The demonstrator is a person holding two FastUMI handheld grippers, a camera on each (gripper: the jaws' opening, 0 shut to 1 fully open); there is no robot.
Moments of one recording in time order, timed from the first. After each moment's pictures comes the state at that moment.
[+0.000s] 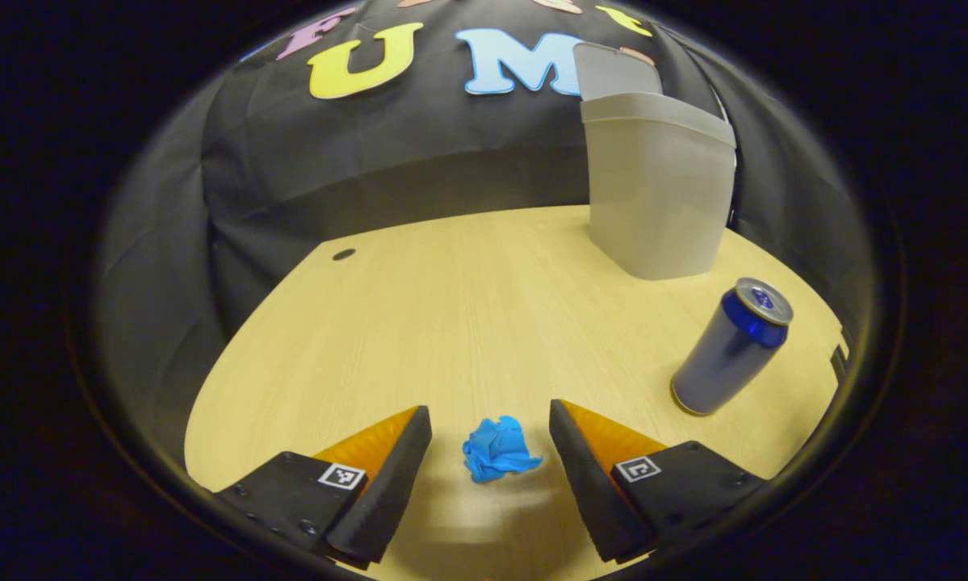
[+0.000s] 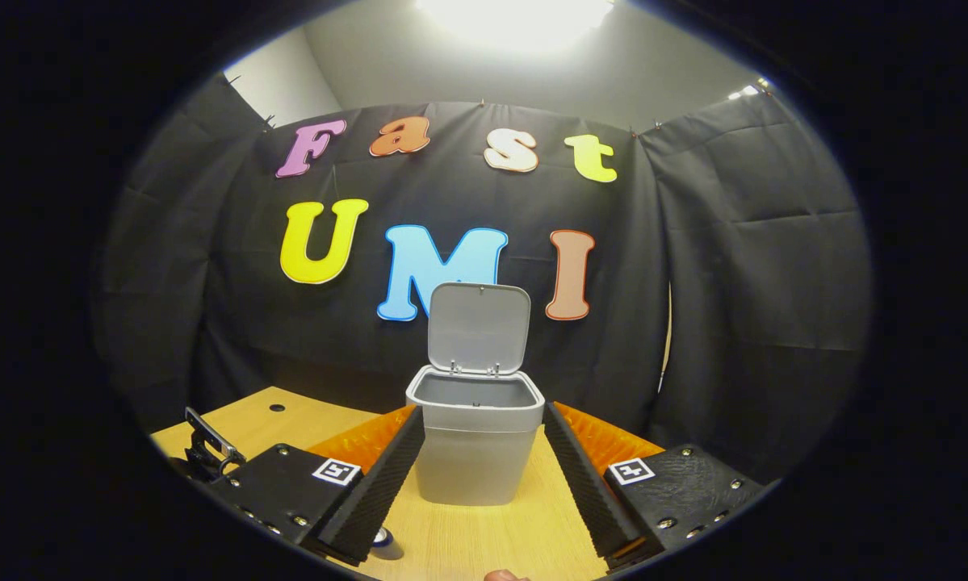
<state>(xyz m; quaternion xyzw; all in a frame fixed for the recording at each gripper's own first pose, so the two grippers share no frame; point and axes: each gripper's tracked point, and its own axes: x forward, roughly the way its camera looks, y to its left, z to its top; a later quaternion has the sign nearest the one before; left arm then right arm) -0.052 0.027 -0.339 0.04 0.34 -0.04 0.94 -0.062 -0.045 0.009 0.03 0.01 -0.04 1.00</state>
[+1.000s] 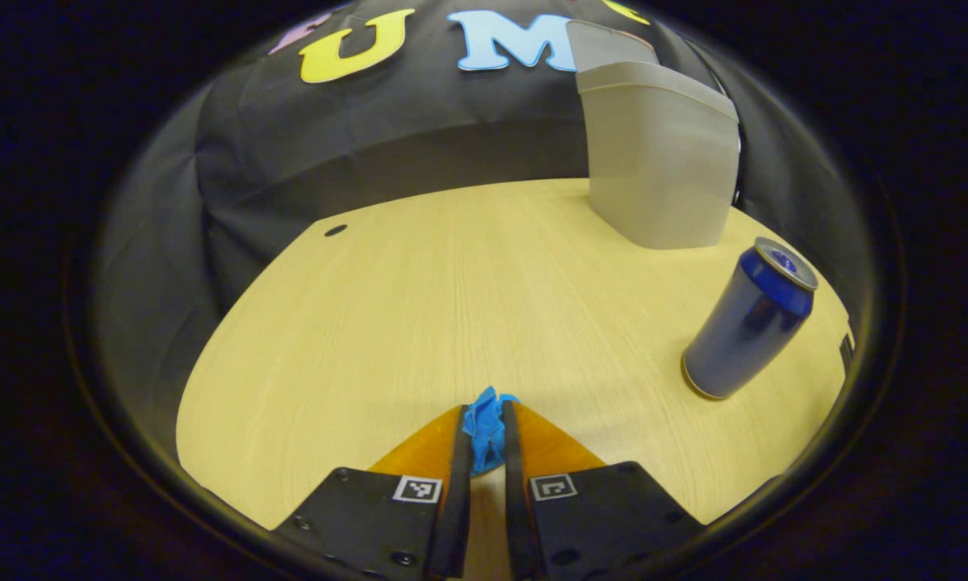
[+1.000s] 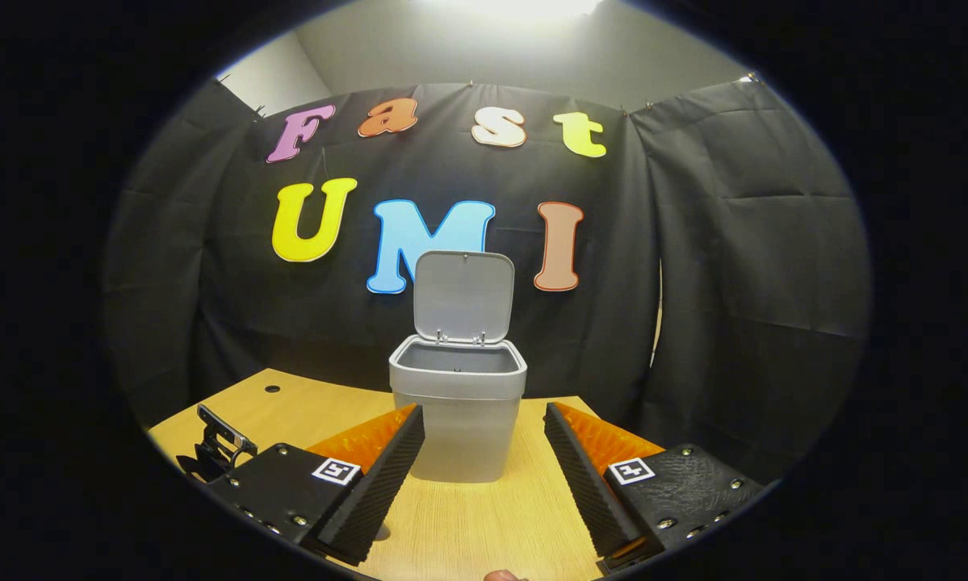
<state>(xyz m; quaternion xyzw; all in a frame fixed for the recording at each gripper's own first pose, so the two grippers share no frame) -0.054 0.016 -0.365 0.04 0.37 -0.03 0.93 -0.078 -0.067 -0.025 0.05 0.05 -0.05 1.00</state>
